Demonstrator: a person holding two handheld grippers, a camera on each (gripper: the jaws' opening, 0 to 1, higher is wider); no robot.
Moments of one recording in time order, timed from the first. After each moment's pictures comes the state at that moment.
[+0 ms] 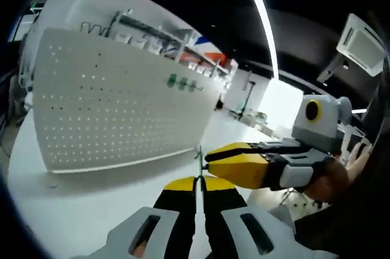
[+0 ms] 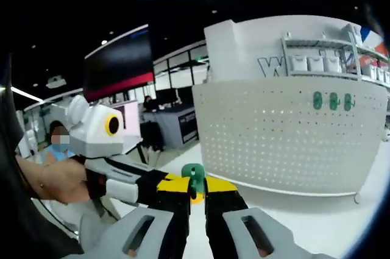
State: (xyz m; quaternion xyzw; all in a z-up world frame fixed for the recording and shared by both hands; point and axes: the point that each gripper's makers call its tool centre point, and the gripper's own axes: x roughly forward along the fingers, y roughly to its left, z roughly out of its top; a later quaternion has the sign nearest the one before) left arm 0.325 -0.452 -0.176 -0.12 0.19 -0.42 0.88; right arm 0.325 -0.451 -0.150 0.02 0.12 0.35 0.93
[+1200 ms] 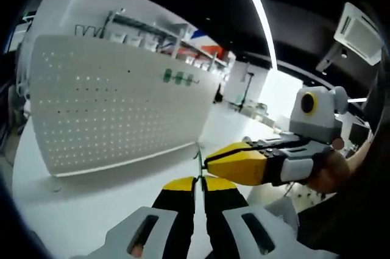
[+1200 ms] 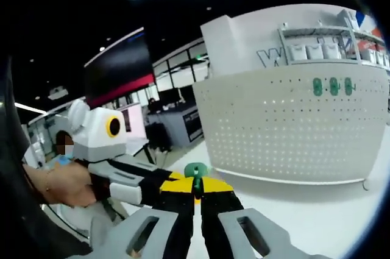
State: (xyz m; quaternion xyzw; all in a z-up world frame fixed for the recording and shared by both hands) left arm 0.320 -0.455 -0.183 -0.08 0.20 -0.43 0.88; right arm 0.319 -0.451 -0.158 0.06 0.15 0.36 0.92
